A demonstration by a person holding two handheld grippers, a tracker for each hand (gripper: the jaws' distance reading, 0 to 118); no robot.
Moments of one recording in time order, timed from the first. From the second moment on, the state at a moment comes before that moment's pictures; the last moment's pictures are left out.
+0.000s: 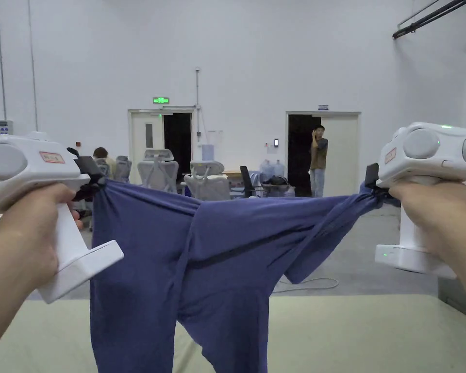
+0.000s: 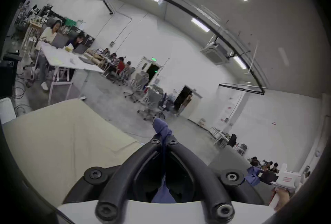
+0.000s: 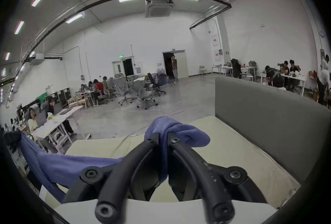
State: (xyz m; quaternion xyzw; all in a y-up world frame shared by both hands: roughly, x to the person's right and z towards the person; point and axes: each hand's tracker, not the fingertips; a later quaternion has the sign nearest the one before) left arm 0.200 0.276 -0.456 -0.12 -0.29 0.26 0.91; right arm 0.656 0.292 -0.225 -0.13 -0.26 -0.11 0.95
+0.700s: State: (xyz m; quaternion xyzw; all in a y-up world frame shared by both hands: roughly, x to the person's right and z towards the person) left arm 0.125 -0.135 -0.330 -0.43 -0.26 0.16 0.85; right arm 0.628 -0.151 -0.037 -0.37 -0.19 -0.15 0.90
